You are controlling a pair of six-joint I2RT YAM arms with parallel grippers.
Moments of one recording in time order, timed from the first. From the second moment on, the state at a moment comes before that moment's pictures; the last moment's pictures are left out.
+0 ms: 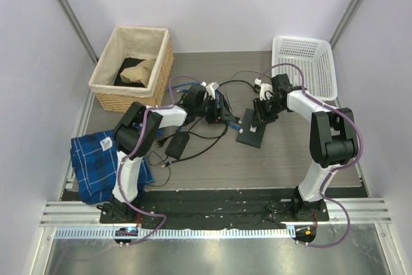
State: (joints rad) left arm -0.58 2.11 1.26 0.26 0.57 -0.73; right arm 0.14 1.80 1.18 -0.61 -0.43 -0.11
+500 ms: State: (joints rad) left arm -0.52 2.03 1.07 0.54 0.87 -0.83; right arm 0.14 1.84 1.24 -0.67 -0.44 -0.10
